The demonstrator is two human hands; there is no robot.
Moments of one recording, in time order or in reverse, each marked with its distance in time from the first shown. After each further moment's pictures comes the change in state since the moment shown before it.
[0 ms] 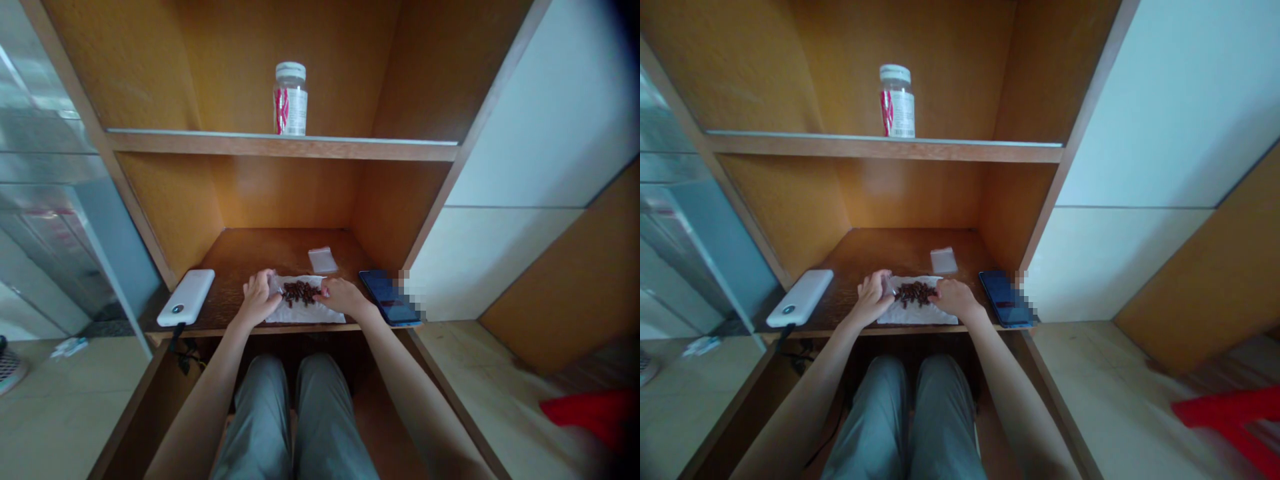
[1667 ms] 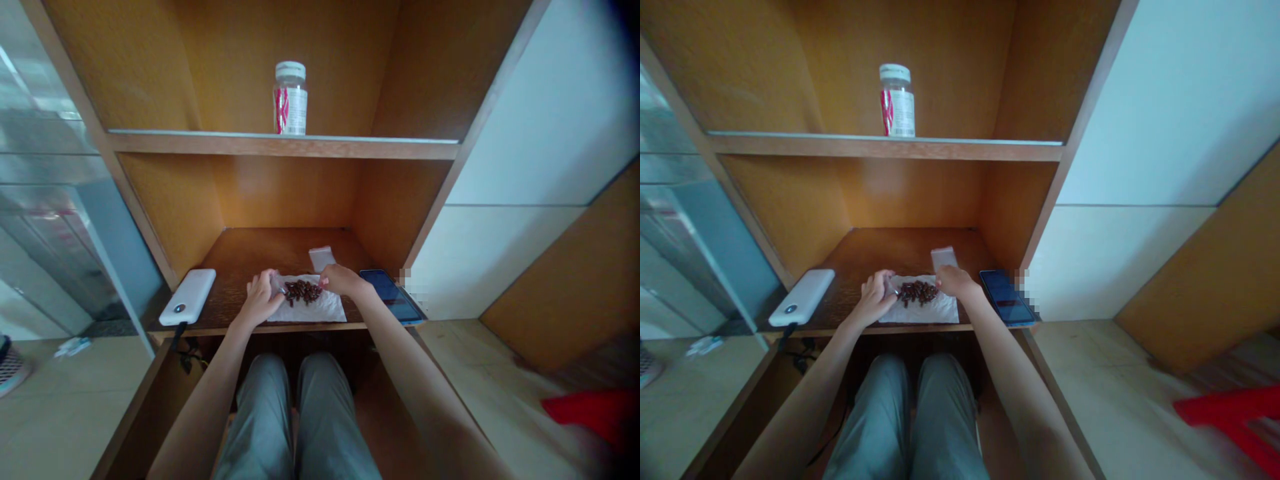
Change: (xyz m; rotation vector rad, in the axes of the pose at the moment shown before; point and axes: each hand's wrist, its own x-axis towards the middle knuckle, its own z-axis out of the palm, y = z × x) left_hand 0.001 -0.006 0.006 0.002 -0.008 0.075; right_hand 0.026 0.005 -0.022 -0.017 -0.177 -0.042
